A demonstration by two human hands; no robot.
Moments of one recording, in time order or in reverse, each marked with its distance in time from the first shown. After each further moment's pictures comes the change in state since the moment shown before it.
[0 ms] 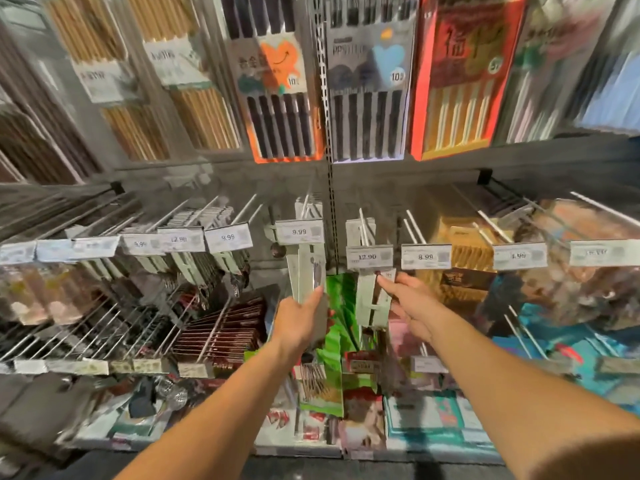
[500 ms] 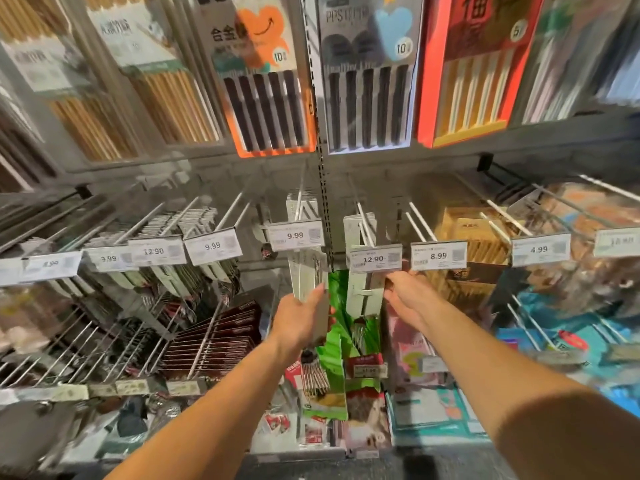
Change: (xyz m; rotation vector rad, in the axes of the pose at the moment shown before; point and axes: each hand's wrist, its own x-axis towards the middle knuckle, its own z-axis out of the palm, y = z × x) left_hand 0.060 -0.013 -0.002 0.035 -0.126 -0.052; right_hand 0.047 0.003 0.020 0.138 0.029 0.047
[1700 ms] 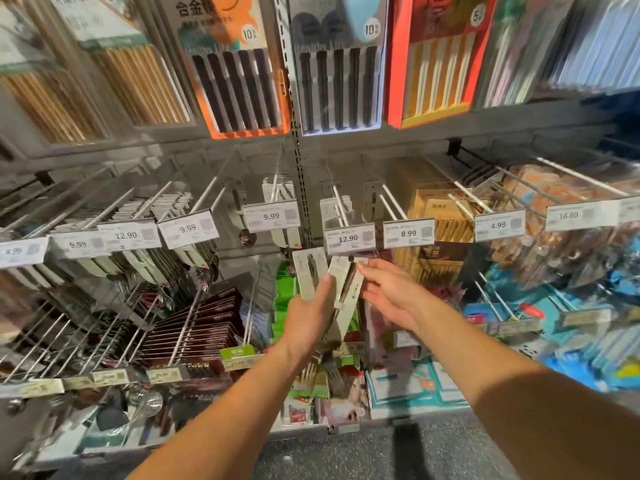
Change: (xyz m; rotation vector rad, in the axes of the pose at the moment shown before) left_hand -0.029 -0.022 0.045 -0.073 -0.040 0.110; right_hand -0.037 0.013 -0.015 0.103 -0.154 -0.014
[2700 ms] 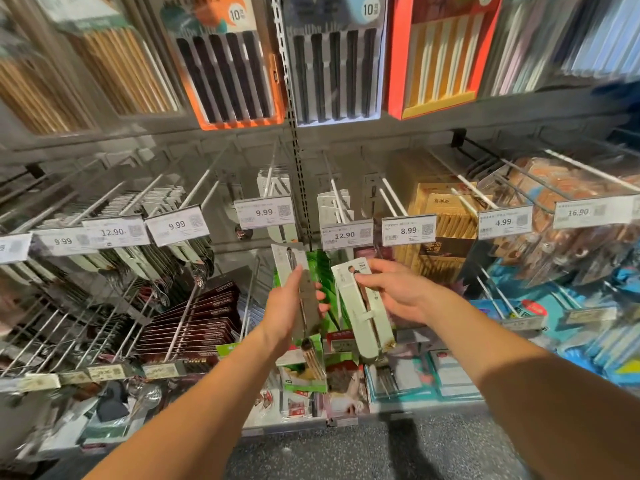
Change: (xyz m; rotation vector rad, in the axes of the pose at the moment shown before) left_hand 0.022 0.010 -0.018 -0.287 -0.039 -0.254; right_hand 0.011 -0.009 -0.020 -0.248 -0.143 0.131
